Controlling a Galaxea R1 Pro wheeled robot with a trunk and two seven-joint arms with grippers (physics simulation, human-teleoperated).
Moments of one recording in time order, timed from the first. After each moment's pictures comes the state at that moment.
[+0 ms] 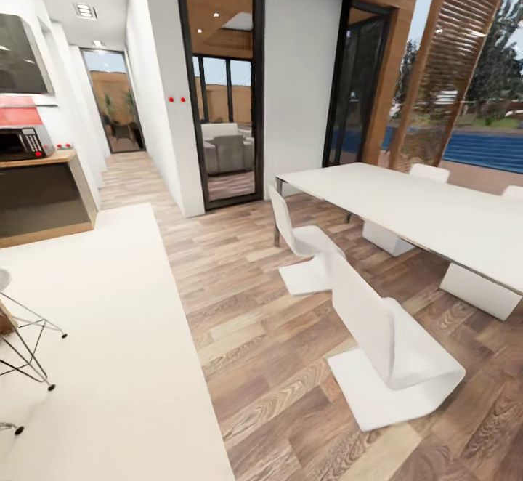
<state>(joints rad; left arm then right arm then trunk) -0.12 0.02 0.19 -0.32 0.00 -0.24 0.00 0.00 -0.03 0.00 -0.56 0.04 -0.15 0.00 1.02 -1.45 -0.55</state>
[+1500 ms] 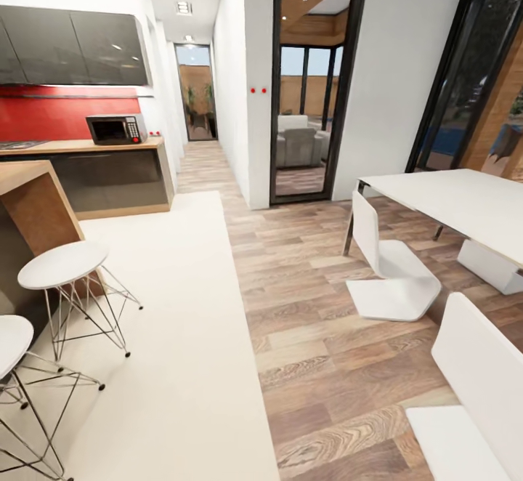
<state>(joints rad) -0.12 0.02 0.19 -0.32 0.00 -0.24 0.00 0.00 -0.03 0.00 -0.56 0.04 -0.15 0.00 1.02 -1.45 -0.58</state>
